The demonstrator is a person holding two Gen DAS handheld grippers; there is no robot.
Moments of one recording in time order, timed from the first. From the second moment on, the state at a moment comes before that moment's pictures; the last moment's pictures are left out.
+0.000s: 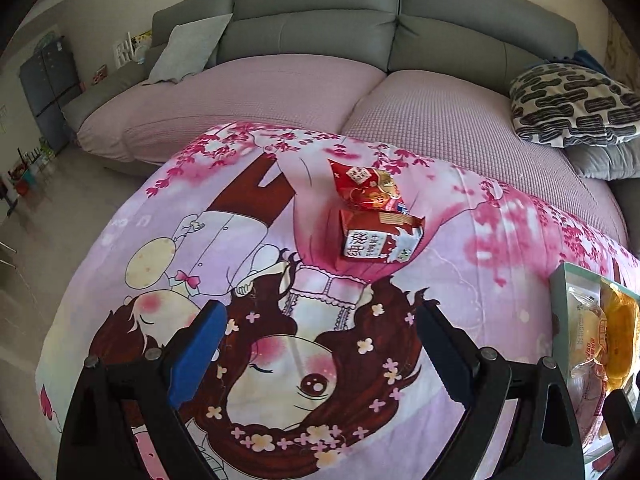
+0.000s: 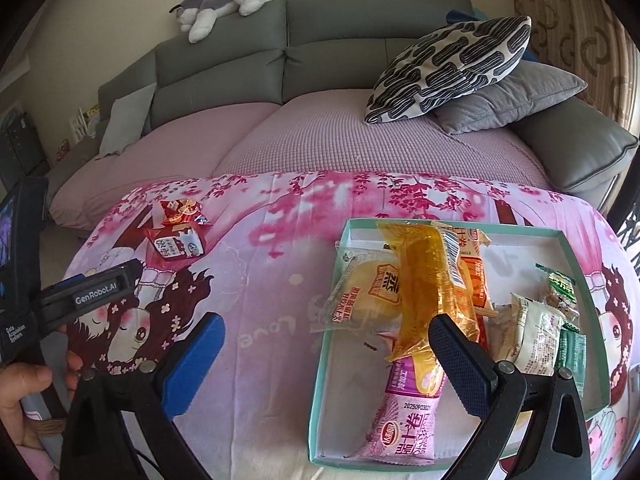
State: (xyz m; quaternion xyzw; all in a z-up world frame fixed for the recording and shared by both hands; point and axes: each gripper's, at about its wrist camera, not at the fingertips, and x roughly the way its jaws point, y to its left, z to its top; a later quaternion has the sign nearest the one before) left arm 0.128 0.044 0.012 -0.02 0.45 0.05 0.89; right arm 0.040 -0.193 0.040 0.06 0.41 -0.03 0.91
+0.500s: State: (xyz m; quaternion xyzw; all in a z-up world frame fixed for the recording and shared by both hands) left arm 0.142 0.090 0.003 -0.09 0.46 0.07 0.88; right arm 0.064 -0.150 0.018 0.01 0.44 -0.02 0.90
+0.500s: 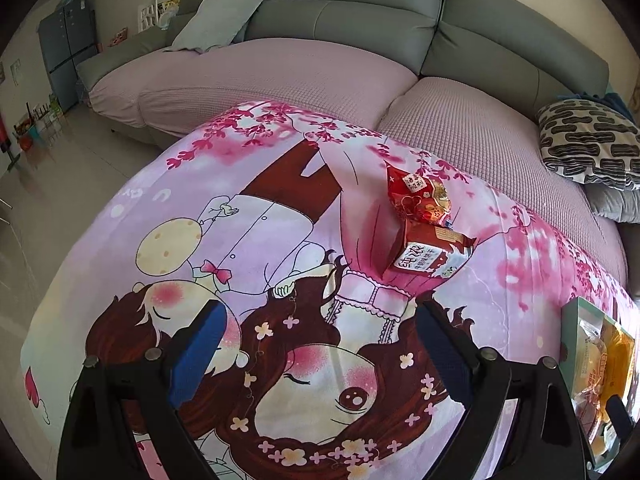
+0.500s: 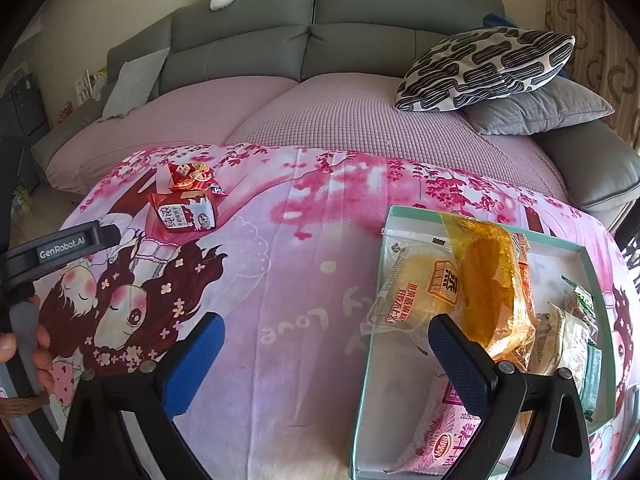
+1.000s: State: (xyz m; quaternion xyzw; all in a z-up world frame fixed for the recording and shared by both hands) left arm 0.195 0.110 -0.014 -0.10 0.48 0.02 0.87; right arm 0.144 -0.082 -0.001 0.01 0.42 0.03 0.91
